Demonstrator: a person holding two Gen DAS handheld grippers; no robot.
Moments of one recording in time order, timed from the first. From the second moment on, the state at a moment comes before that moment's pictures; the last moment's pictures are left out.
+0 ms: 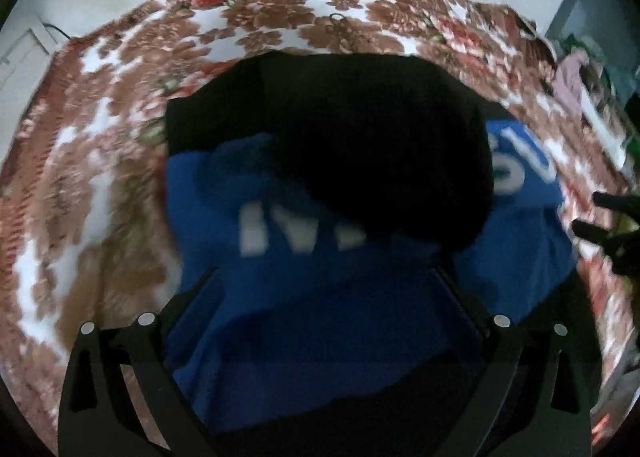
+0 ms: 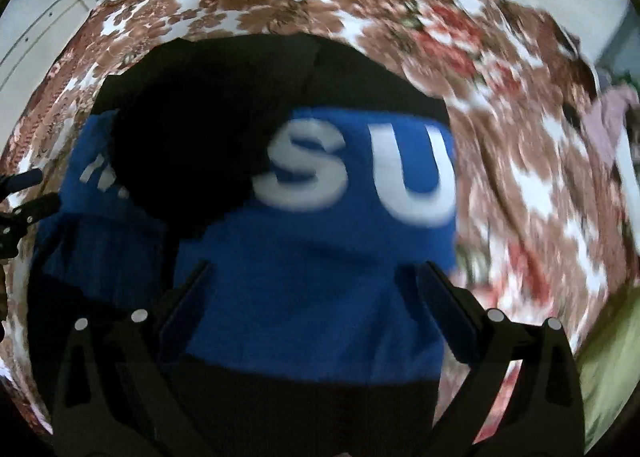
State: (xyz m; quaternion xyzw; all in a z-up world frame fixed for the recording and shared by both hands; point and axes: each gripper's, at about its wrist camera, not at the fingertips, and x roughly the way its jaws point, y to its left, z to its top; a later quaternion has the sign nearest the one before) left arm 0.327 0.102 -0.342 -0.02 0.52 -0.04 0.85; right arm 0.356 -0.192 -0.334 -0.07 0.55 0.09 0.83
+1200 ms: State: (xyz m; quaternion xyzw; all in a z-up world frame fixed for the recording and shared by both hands) left arm 0.016 0.086 -0.405 -0.23 0.59 0.02 0.78; right arm 0.129 -0.323 -0.407 -0.01 0.67 0.08 0.74
